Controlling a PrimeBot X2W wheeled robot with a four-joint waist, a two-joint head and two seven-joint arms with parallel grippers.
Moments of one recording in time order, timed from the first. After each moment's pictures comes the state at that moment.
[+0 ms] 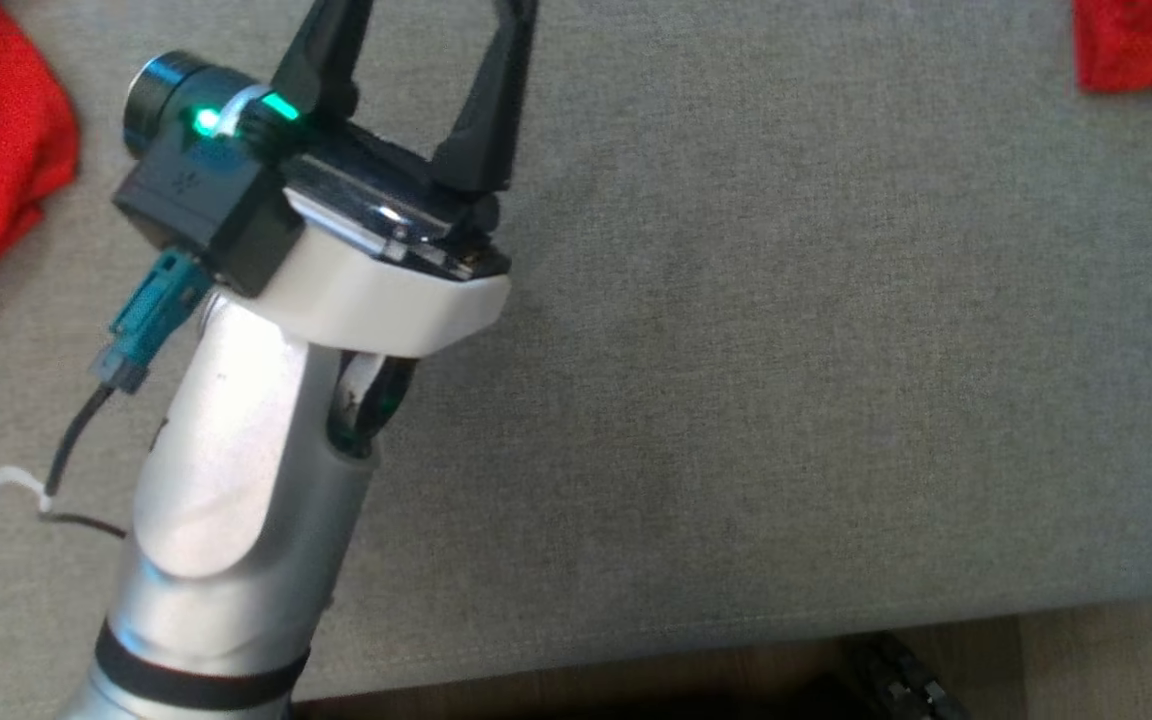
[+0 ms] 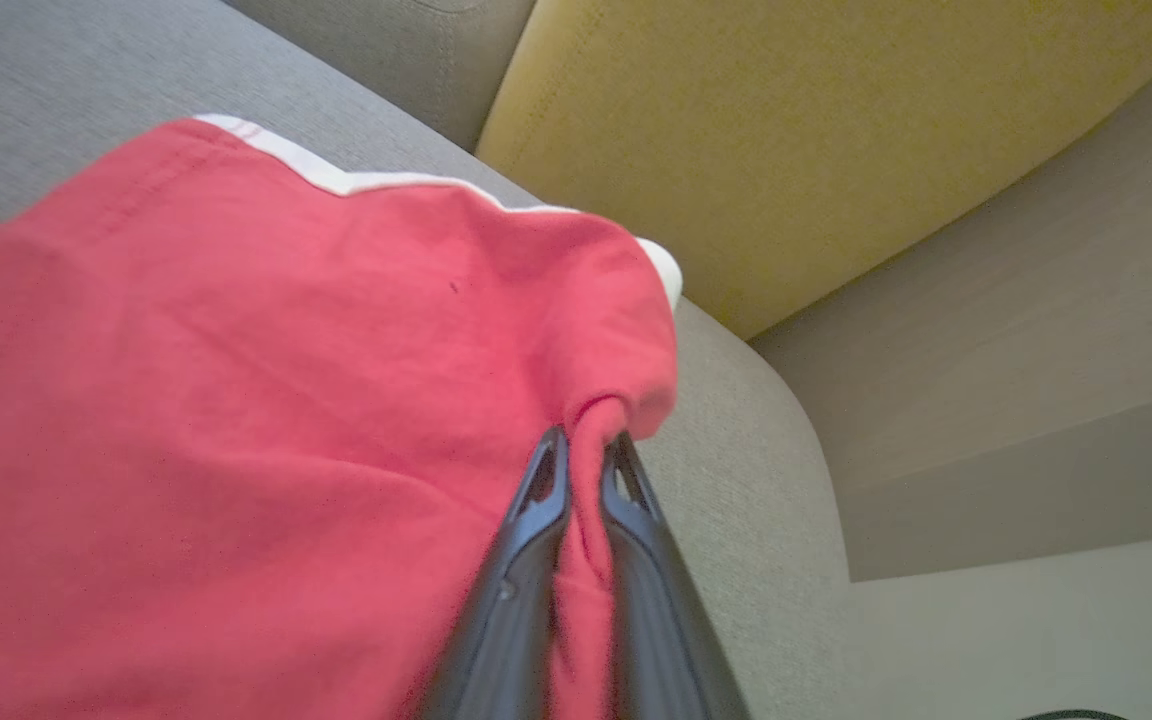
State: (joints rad) left arm -0.63 0.04 -0.37 0.00 -0.22 -0.09 -0.26; right arm -0.91 -0.74 0.30 0.54 0.16 0.12 0.18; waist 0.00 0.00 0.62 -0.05
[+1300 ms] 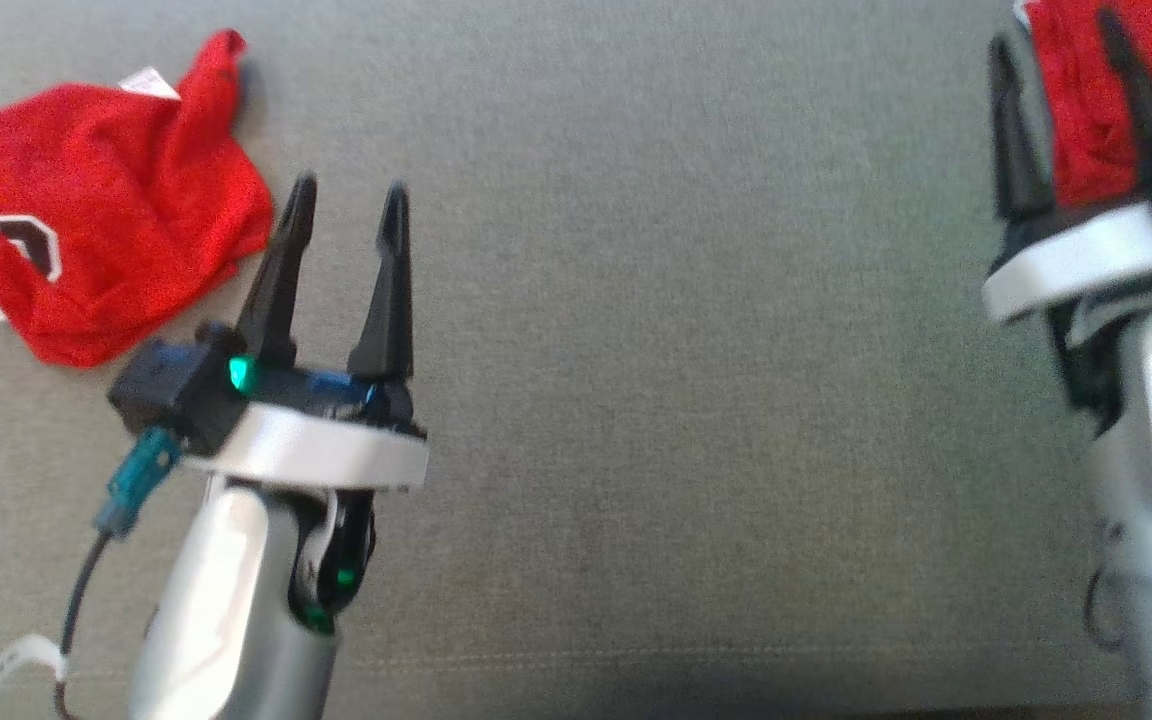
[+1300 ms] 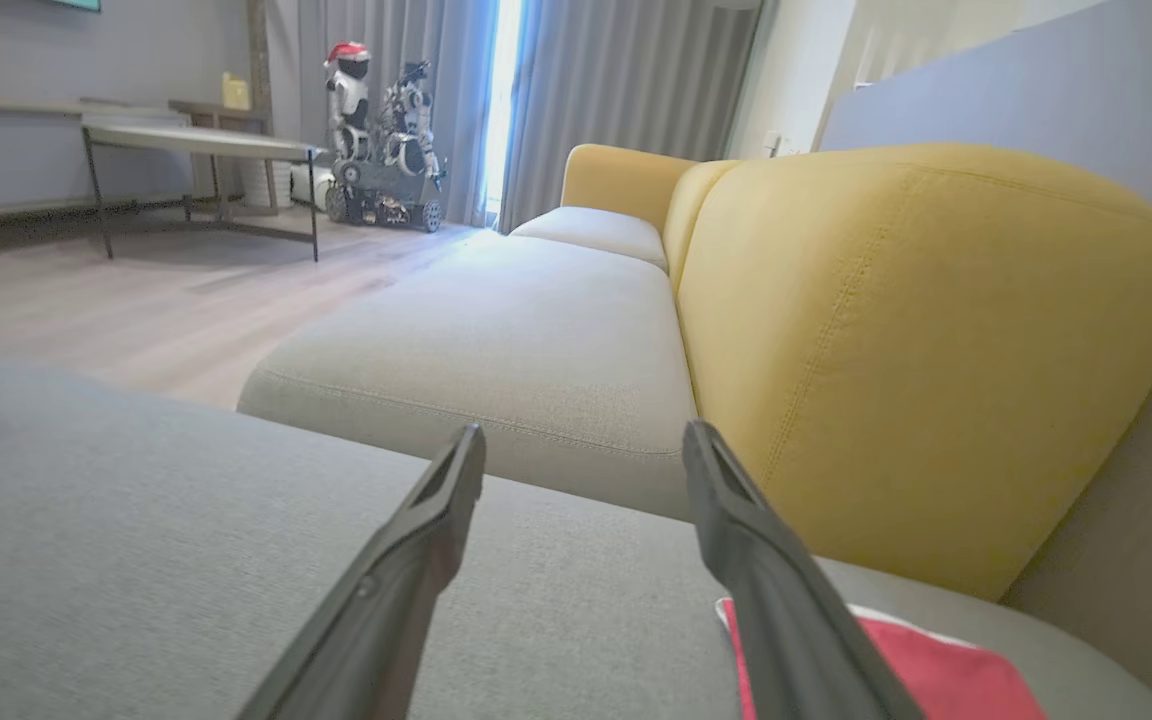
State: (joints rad) left arm -0.30 0.04 -0.25 0.04 -0.29 -0.02 -0.26; right arm -0.59 -0.25 0.10 0.33 0.04 0.12 -0.10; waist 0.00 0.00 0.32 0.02
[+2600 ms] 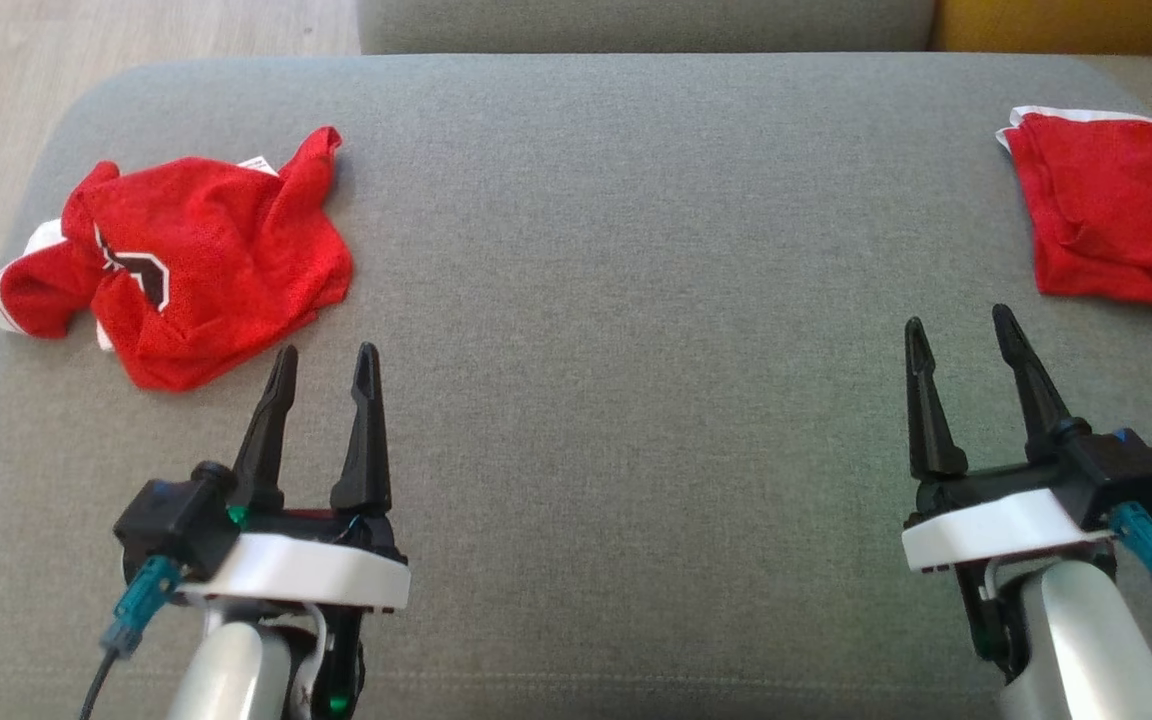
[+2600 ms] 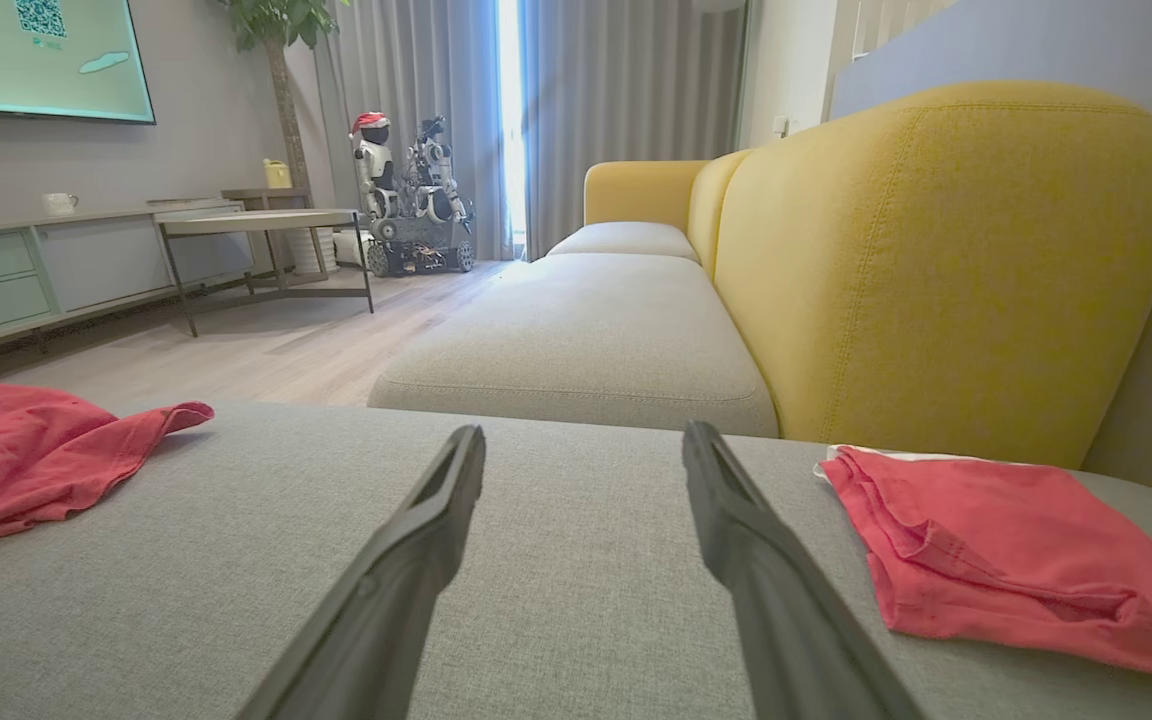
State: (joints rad) left arm -0.04 0.04 -0.22 0.02 -0.31 0.04 -0.26; right arm -0.13 -0.05 0.03 0.20 0.03 0.12 -0.25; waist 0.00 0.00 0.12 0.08
